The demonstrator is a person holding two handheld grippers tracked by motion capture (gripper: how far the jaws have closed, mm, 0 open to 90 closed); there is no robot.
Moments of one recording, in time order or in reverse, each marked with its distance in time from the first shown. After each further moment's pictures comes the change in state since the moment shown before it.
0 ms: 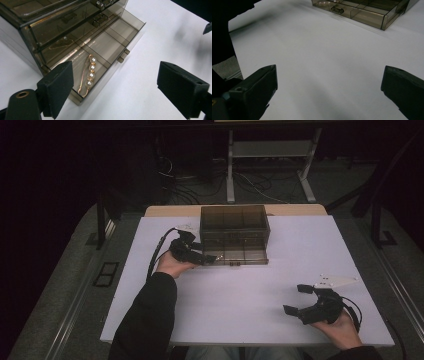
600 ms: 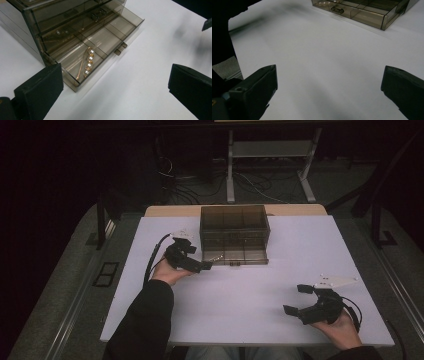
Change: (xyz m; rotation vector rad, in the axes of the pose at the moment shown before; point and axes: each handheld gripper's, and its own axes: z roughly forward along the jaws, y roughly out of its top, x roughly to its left) left arm -0.015 -0.017 -0.012 -0.026 0.040 0.002; right arm 0.000 0.000 0.000 0.000 -0.002 -0.002
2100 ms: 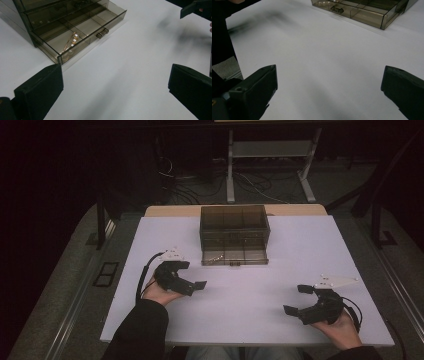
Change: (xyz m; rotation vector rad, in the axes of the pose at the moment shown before) left arm -0.041 -0.043 -0.035 -0.064 0.018 0.021; right arm 0.000 -0.001 0.000 0.001 -0.001 0.004
